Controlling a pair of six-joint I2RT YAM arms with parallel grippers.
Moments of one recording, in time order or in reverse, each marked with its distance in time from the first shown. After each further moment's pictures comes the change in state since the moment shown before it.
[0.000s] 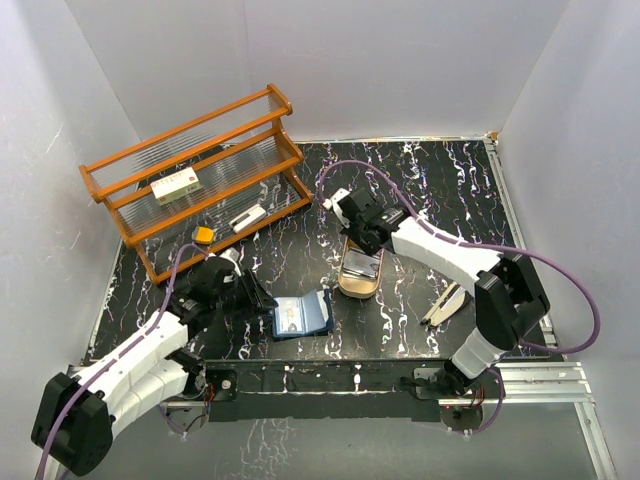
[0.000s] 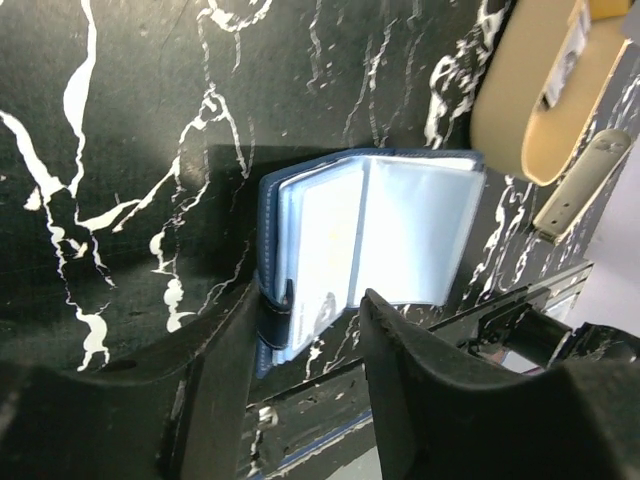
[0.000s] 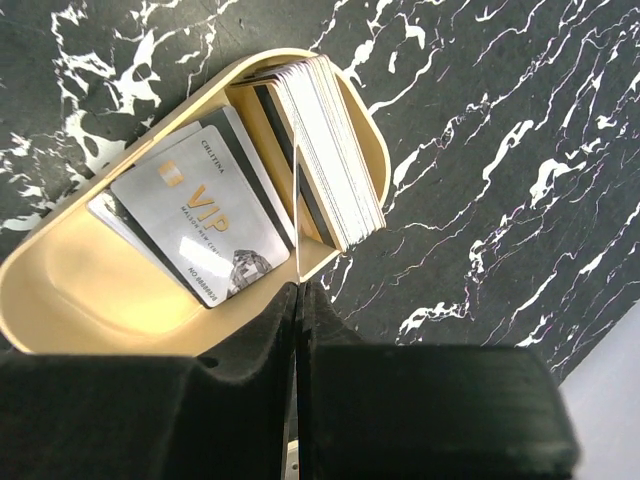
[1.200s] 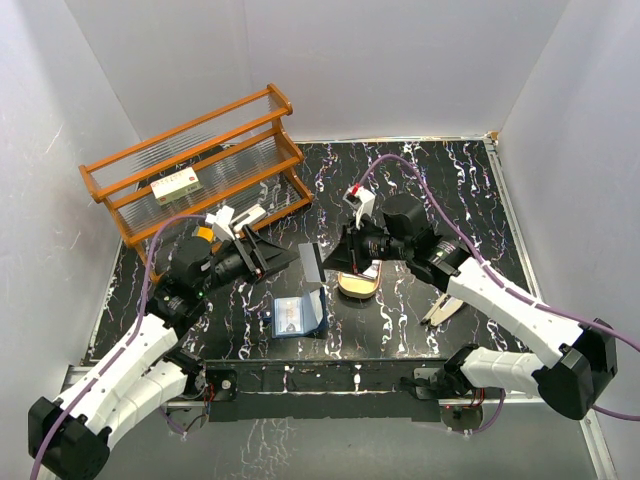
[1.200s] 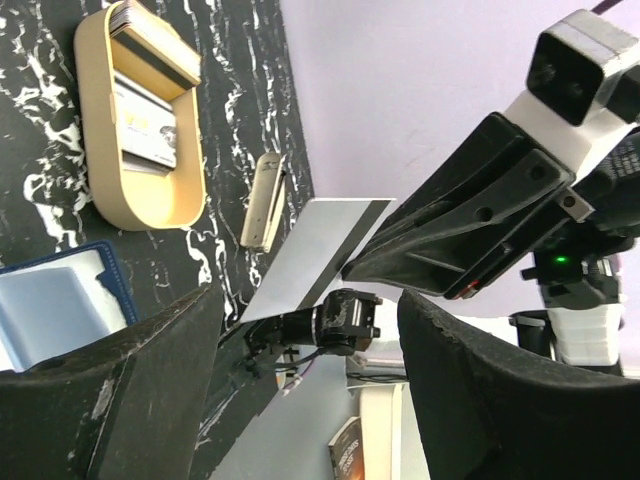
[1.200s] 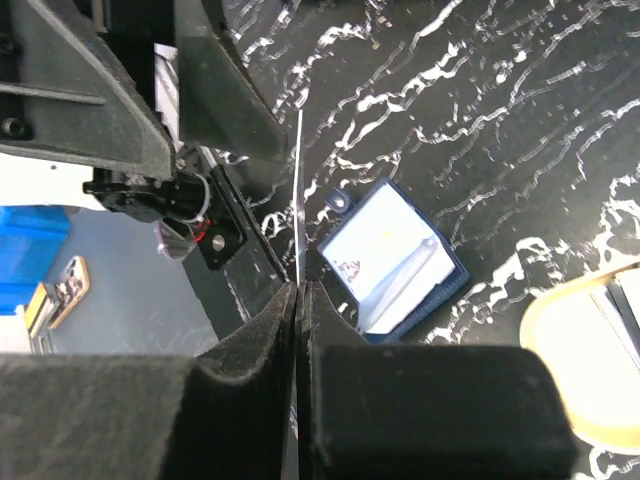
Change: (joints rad) left arm 0.000 -0.099 0.174 0.351 0.202 -0.195; right arm 0.029 -0.462 -0.211 0.317 -0.781 0.608
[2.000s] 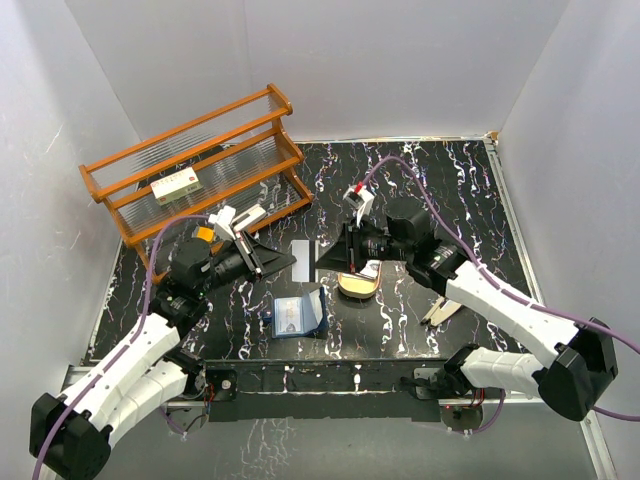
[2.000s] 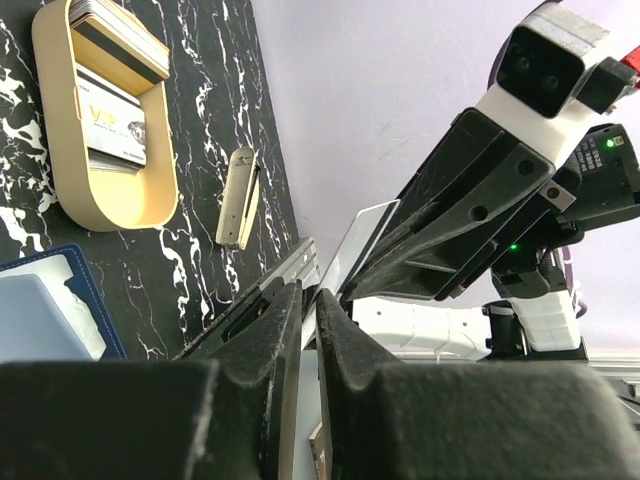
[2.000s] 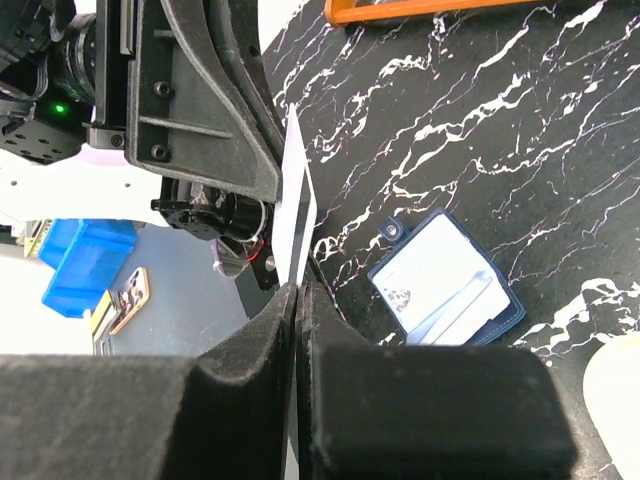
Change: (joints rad) left arm 0.005 0.016 -0.030 0.126 0.055 -0.071; right arm -0.002 -0.007 -0.069 0.208 -0.107 0.147
